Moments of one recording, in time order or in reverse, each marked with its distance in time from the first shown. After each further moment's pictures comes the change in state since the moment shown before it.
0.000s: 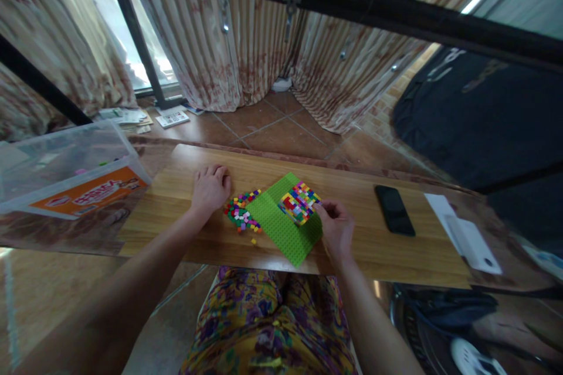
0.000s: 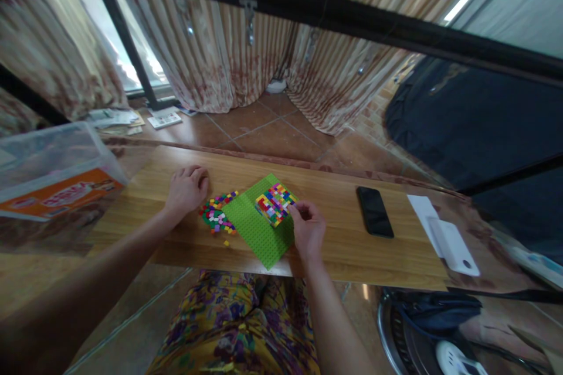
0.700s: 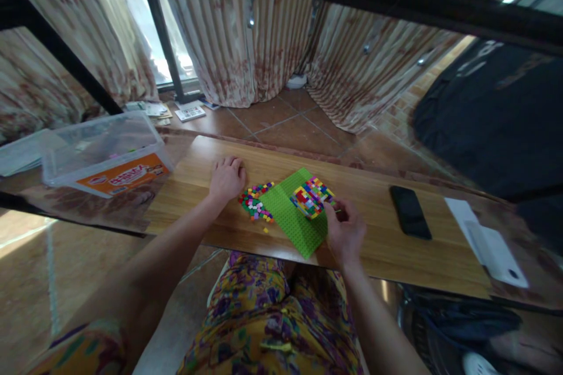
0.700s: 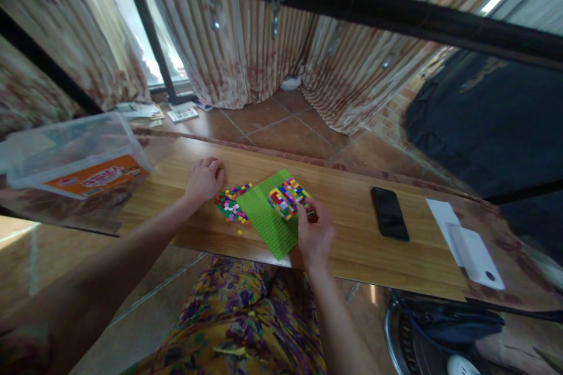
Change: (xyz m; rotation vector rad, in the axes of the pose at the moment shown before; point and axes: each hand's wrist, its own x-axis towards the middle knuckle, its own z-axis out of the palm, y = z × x) left_hand -0.002 -0.002 0.006 0.022 0.014 0.006; right_hand -0.027 -0.023 0.000 -0.294 0.034 -0.176
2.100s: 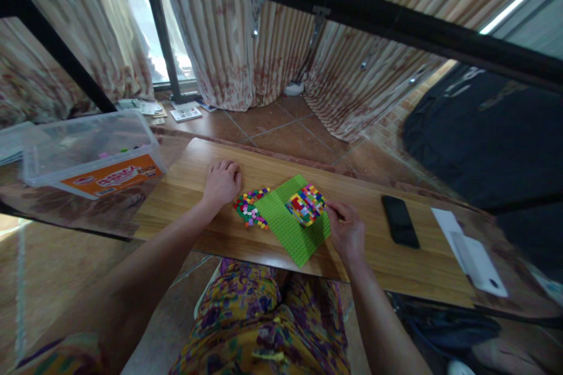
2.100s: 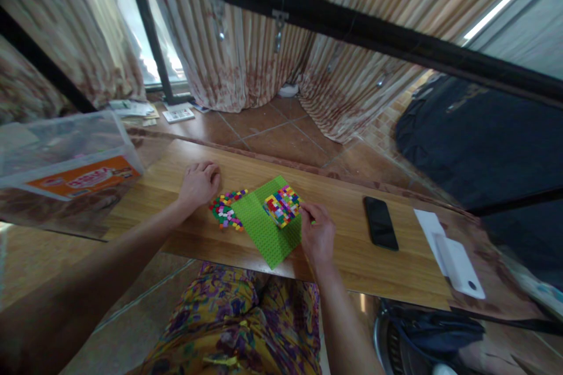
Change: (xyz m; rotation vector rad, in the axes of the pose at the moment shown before) left_hand 0.000 0.000 -0.001 -0.016 -0.004 -0.003; right_hand 0.032 0.012 -0.015 -0.075 -0.210 -0.213
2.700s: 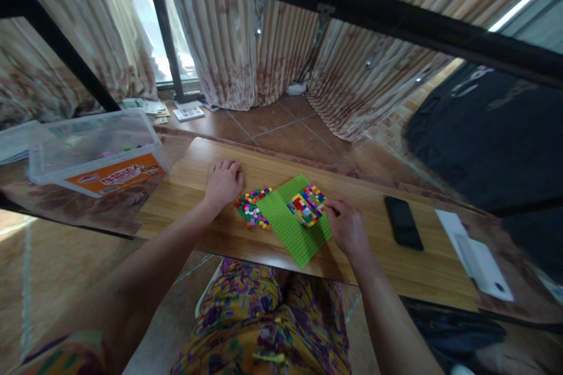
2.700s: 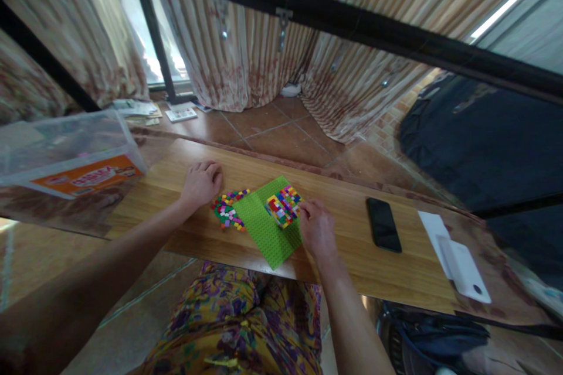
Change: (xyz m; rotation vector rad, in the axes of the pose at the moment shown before) left_hand -0.001 0.000 0.000 -0.004 0.005 0.000; right_hand 0.016 -0.011 -0.004 -0.247 -0.163 -0.110
